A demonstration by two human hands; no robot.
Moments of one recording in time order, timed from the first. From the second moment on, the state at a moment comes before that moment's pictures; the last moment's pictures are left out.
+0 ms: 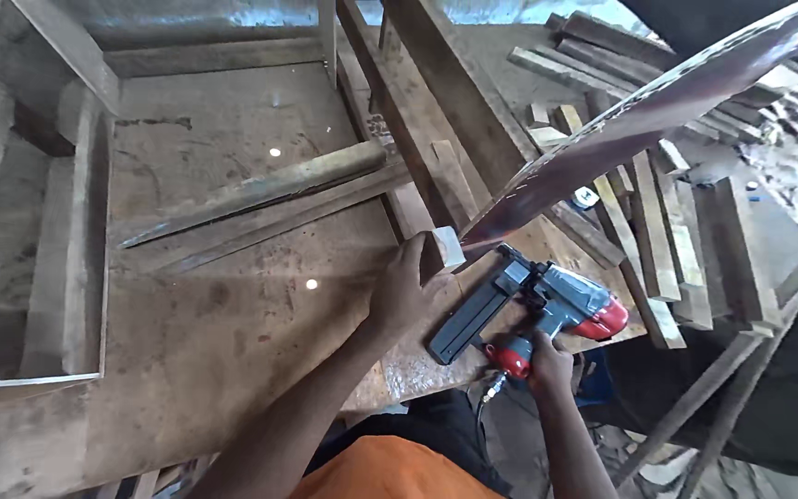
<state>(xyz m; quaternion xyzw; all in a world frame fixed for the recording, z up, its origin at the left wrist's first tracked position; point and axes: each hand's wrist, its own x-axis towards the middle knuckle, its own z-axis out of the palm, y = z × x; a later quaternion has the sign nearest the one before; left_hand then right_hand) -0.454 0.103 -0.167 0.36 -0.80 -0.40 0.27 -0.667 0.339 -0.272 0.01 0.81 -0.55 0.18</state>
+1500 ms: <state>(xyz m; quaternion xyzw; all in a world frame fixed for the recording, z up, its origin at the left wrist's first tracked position) 0.051 0.008 0.044 0.32 -0.90 0.22 -0.22 -0.091 -0.022 -0.299 -0.69 0.49 -0.38 0.37</state>
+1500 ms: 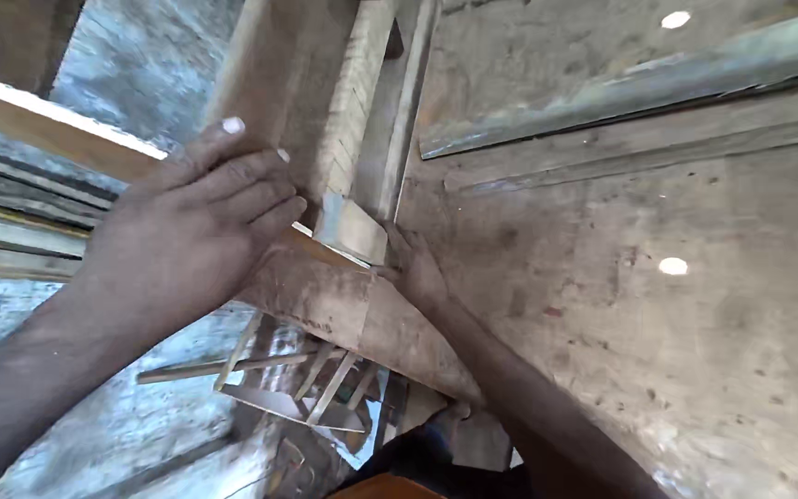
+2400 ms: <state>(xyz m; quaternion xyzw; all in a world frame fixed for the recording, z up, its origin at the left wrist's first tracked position) -0.042 -0.087 0.030 0.42 -0.75 0.10 -0.49 -0.097 -0.036 -0.319 -0.71 0.44 -0.38 0.39</state>
